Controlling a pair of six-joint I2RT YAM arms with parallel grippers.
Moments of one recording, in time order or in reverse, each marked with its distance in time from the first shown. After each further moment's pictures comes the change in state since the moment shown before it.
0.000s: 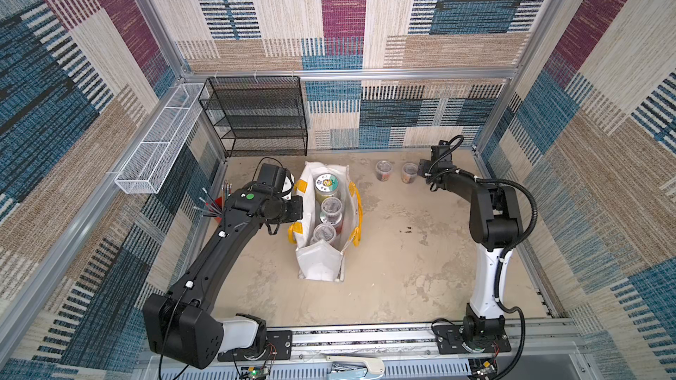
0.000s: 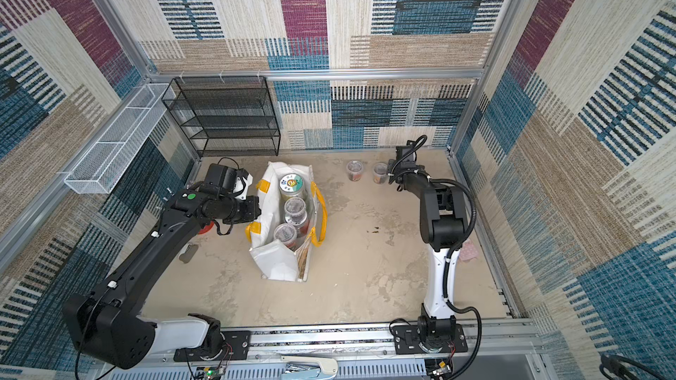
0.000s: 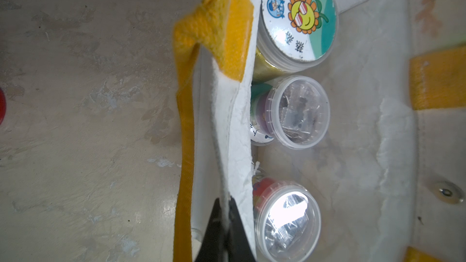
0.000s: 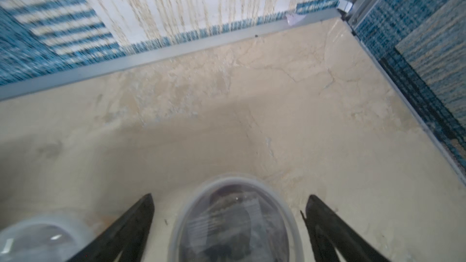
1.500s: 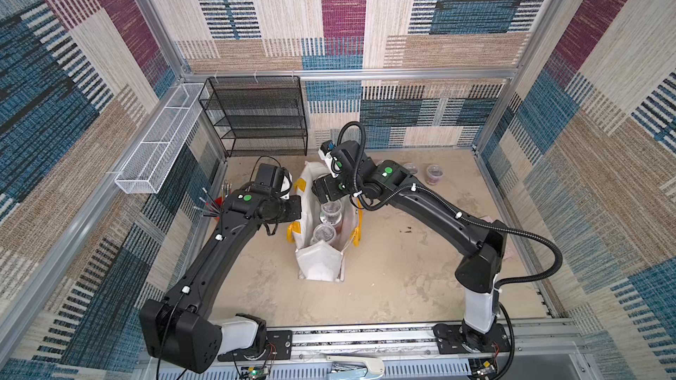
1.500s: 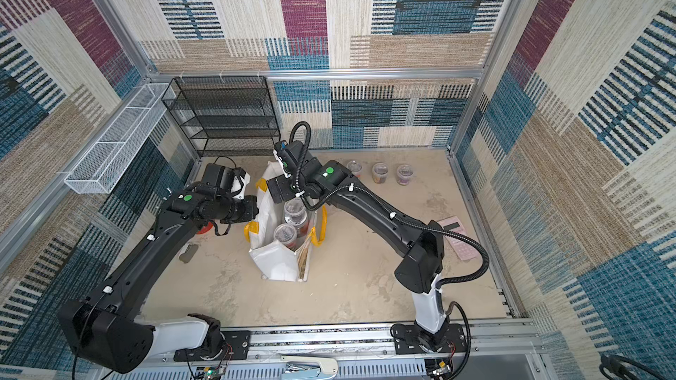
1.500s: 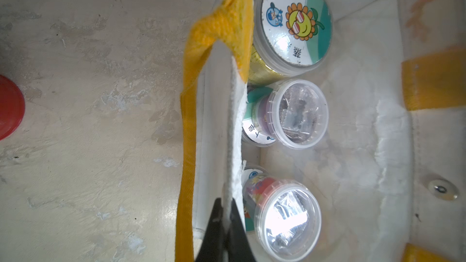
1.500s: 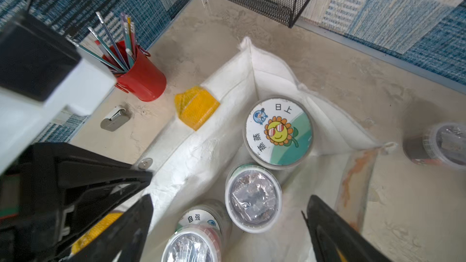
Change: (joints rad) left arm 0.000 -0.023 0.005 -0.008 -0.026 0.003; right arm 0.824 -0.207 0.486 -0.740 -0.212 0.050
